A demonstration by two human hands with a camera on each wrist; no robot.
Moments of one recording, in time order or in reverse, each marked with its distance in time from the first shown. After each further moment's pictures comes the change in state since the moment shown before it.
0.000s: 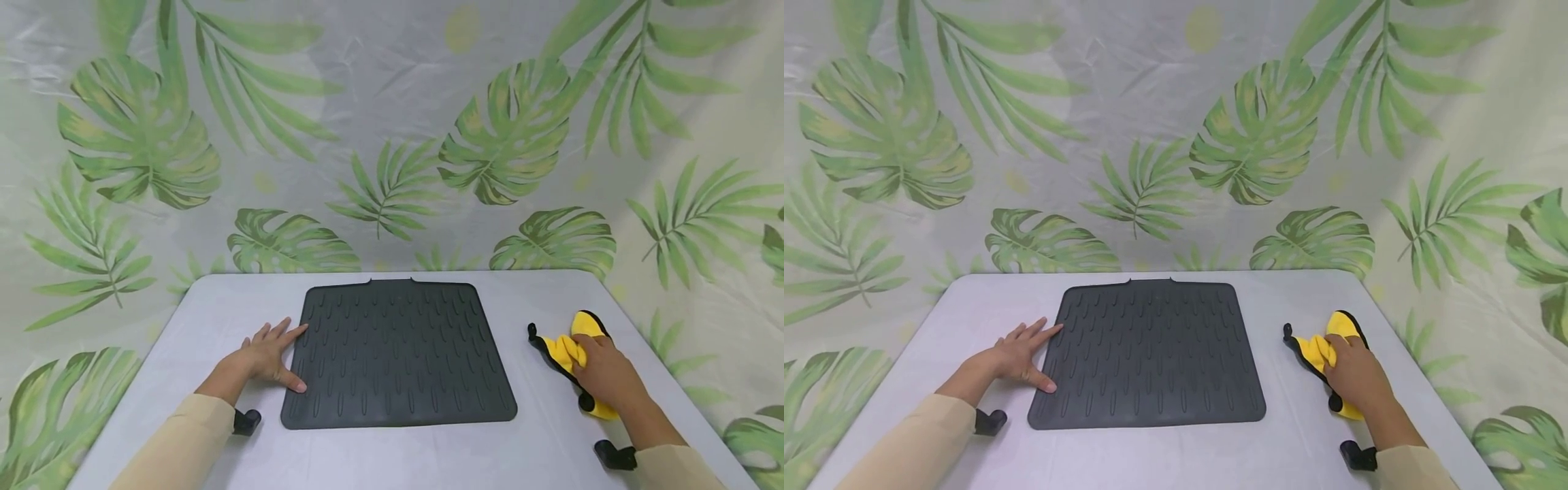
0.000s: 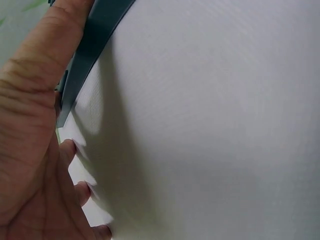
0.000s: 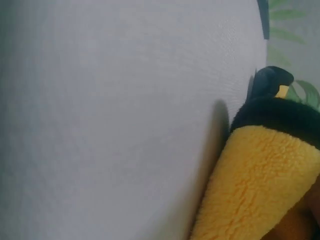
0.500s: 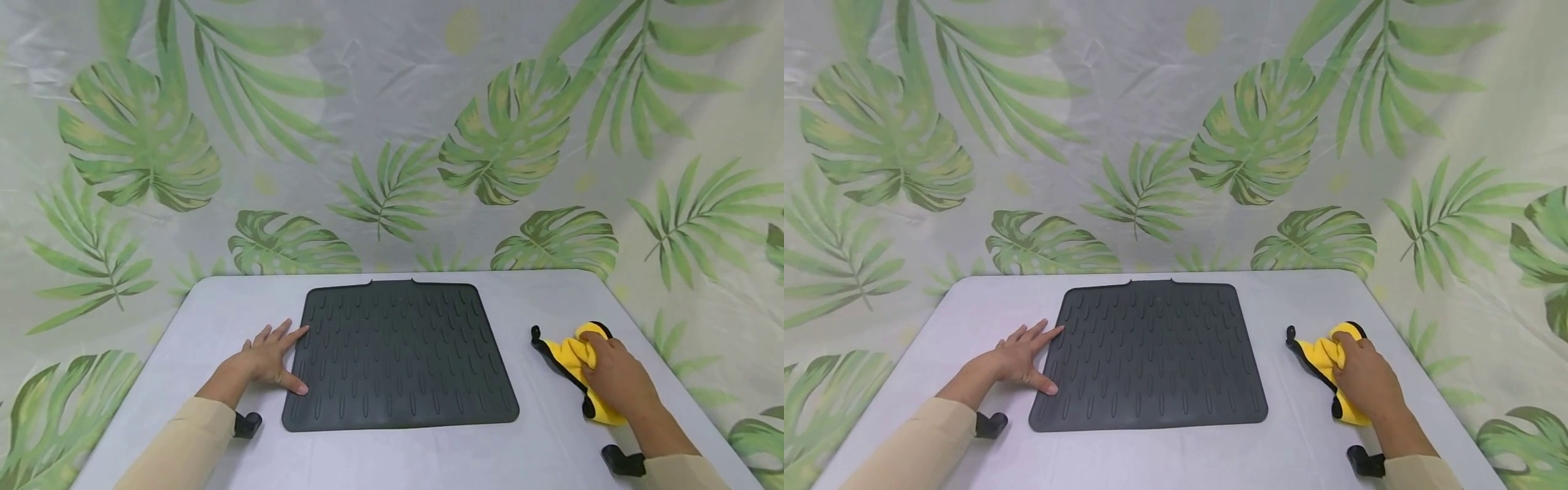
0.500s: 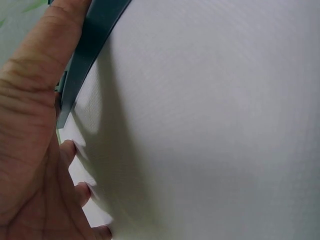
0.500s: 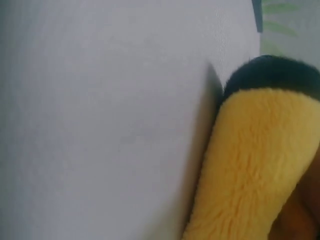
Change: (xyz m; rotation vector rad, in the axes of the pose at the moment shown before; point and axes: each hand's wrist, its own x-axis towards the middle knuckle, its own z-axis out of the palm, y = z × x) left_hand -0.003 0.002 -0.001 -0.005 0.002 0.000; right_hand -0.008 0.004 -0.003 -0.015 0.029 0.032
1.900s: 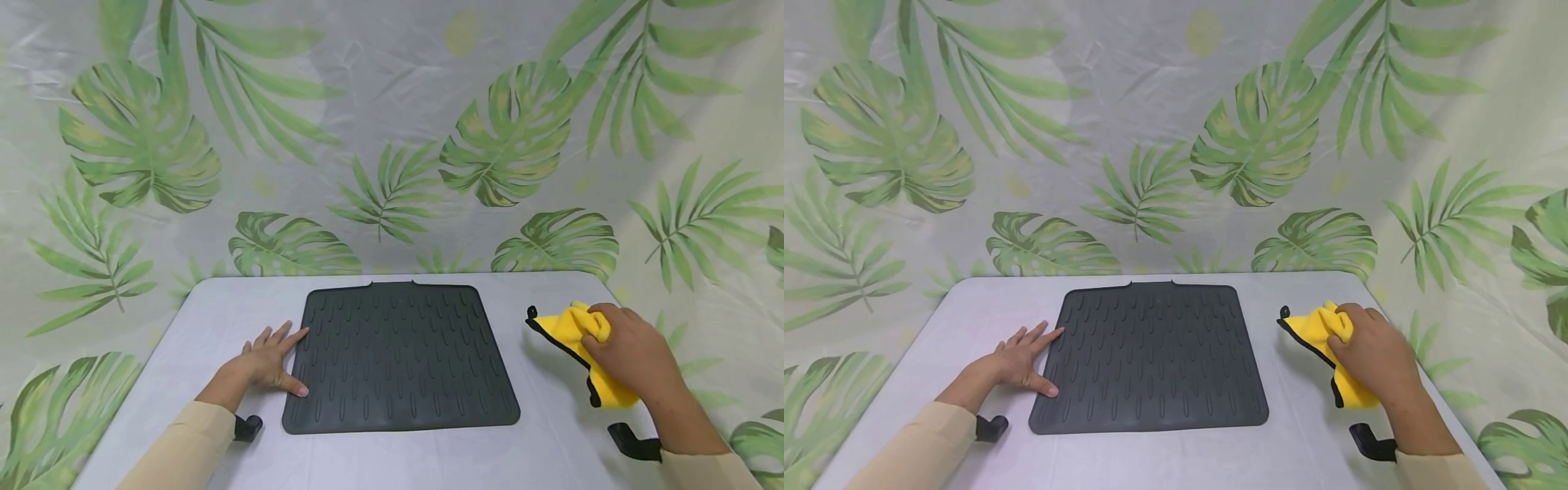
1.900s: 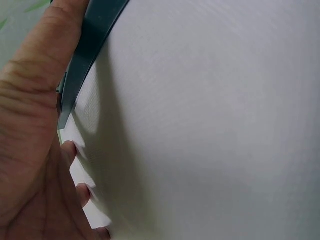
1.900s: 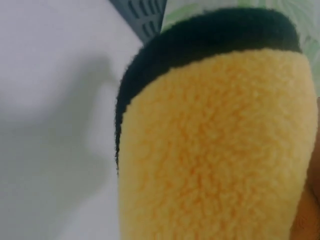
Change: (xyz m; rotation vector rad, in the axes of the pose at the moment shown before) left_hand 0.001 0.000 0.003 0.023 0.010 -0.011; right_hand 0.002 -0.045 -0.080 0.036 0.119 -0.034
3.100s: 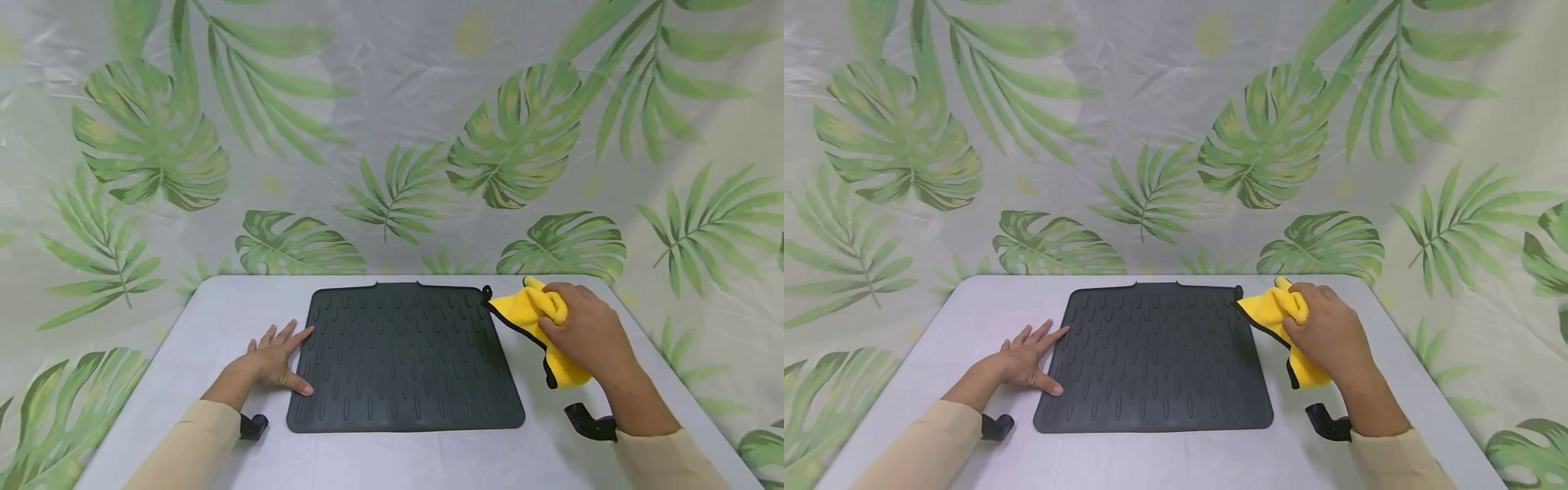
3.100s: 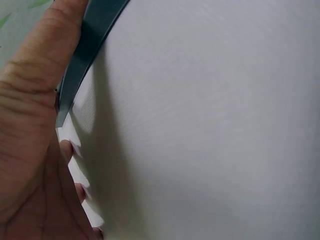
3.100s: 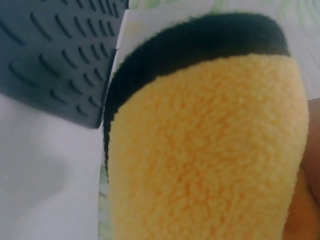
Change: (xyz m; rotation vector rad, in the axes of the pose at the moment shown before) left_hand 0.004 -0.007 0.005 -0.032 0.005 0.020; right_hand 0.018 -0.086 -0.004 0.082 0.116 -0.077
